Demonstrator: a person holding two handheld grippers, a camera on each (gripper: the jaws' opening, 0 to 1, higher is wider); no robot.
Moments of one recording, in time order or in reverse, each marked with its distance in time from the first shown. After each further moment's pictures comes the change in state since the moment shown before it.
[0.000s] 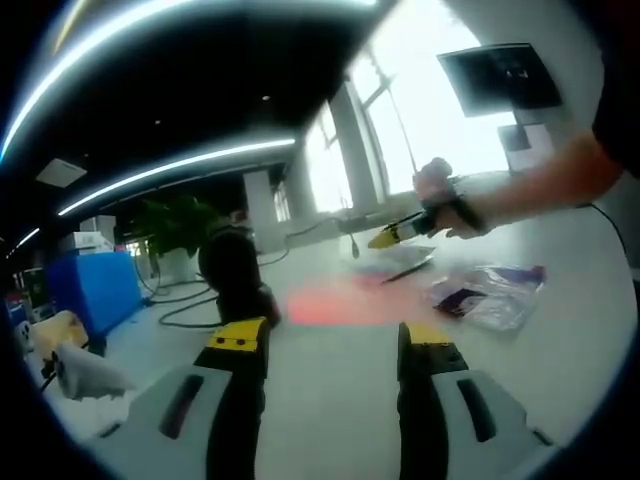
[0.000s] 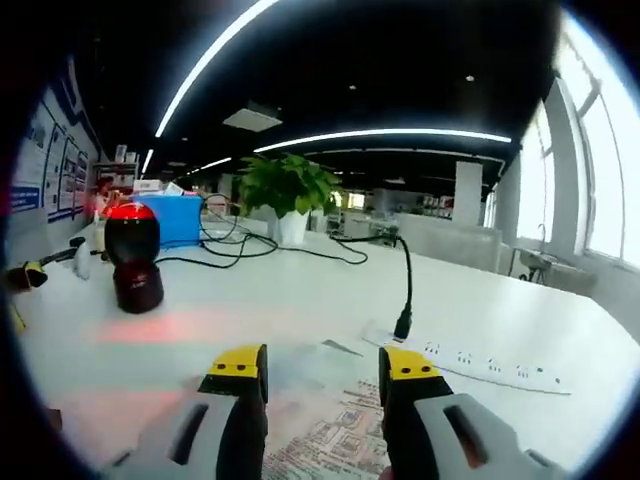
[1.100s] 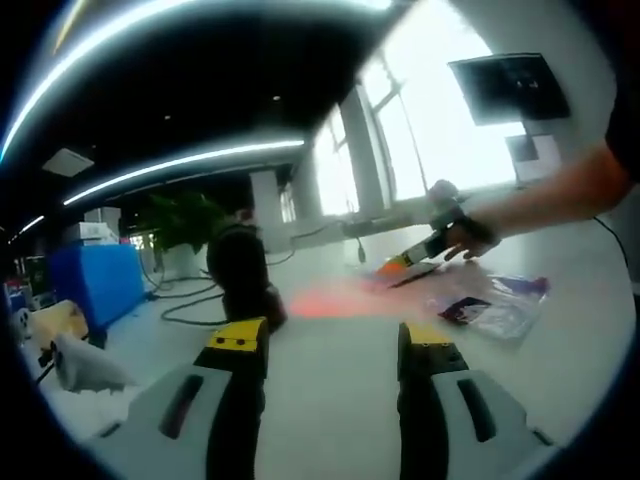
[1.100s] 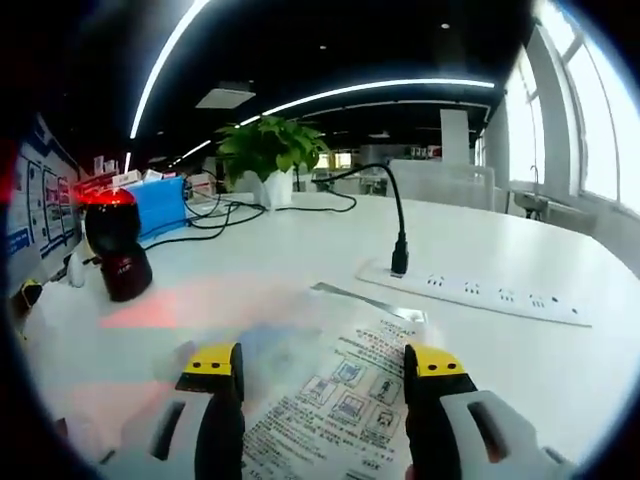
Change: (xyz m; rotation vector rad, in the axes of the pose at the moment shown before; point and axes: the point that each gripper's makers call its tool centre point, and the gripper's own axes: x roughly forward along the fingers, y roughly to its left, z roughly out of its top) left arm -0.001 0.007 0.002 -0.043 -0.013 0.021; right arm -0.003 -0.004 -0.040 0.189 0.117 -0.019
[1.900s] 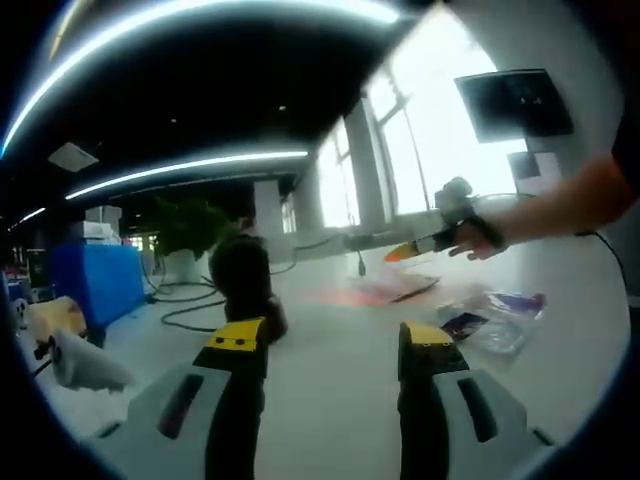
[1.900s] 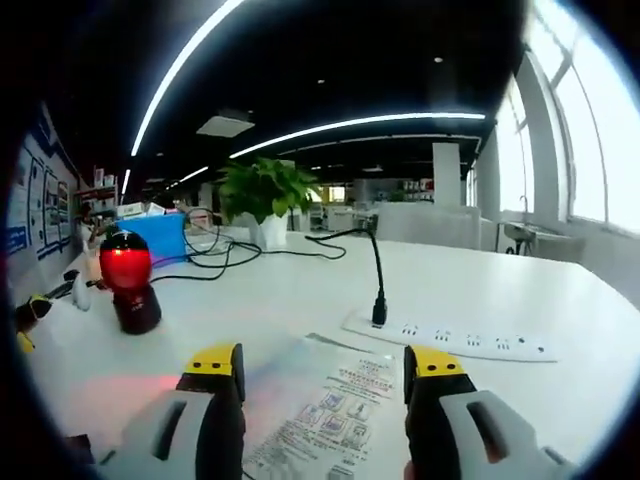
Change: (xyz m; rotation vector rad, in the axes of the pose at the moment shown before) left arm -0.003 0.005 0.008 -0.041 -0.052 0.006; right arm -0.060 0.006 0.046 -0.011 -0.162 -0.025
